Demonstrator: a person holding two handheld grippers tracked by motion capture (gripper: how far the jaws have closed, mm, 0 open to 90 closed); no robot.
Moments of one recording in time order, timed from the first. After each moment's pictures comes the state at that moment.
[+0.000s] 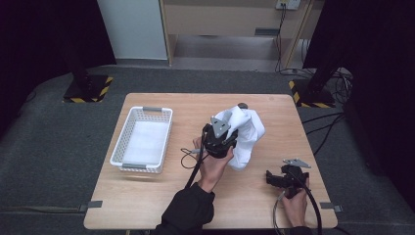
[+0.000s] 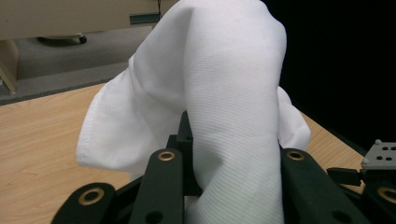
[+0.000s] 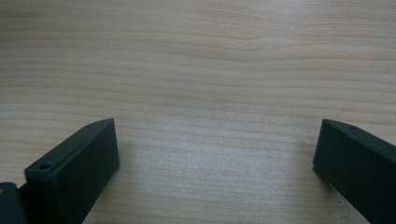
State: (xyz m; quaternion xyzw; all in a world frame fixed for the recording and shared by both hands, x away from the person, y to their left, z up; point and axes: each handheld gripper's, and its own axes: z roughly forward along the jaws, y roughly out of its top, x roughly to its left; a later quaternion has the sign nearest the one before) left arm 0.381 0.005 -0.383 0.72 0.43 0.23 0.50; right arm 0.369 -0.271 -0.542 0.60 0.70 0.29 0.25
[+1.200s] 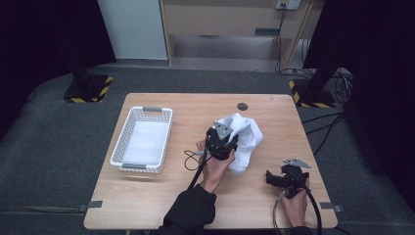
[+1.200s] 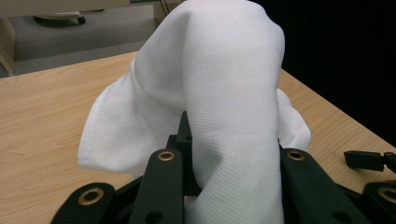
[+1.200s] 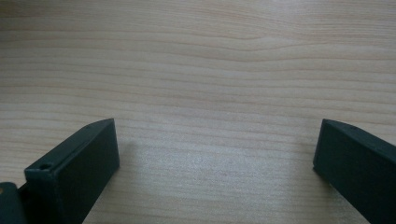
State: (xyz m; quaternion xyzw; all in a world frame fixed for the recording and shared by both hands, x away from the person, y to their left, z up) left arm 0.393 -0.004 -0.413 0.73 0.44 0.22 0.47; right arm 0.369 -0.271 -0.542 0.60 0.70 0.29 0.25
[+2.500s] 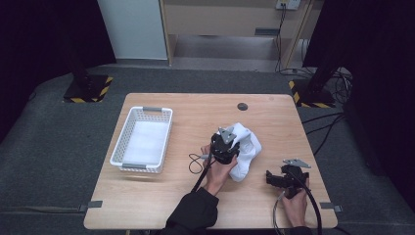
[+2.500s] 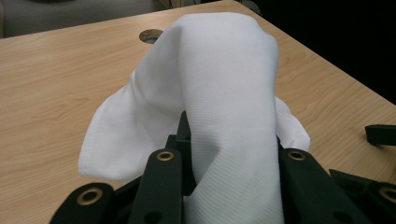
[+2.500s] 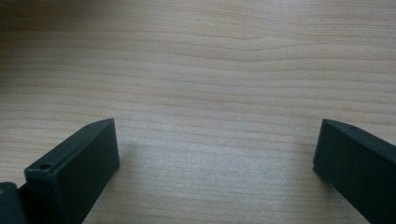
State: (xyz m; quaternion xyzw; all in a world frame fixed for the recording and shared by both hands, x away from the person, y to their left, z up) left arm 0.401 -0.017 -0.452 0.75 0.45 0.20 0.44; right arm 0.369 -0.271 -0.542 0.60 0.70 0.29 0.25
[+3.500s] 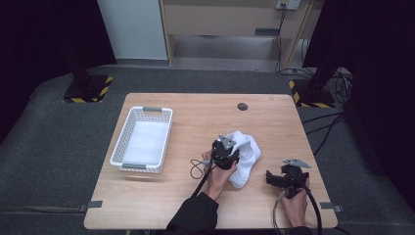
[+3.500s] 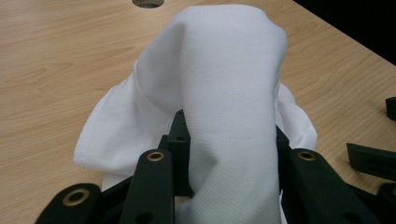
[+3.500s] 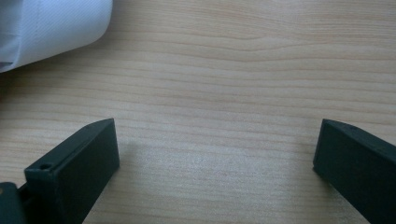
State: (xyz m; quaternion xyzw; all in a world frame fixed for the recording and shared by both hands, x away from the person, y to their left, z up) left arm 0.401 -0.020 -0.482 0.76 0.46 0.18 0.41; right arm 0.369 -0.271 -0.542 0.60 0.70 0.29 0.25
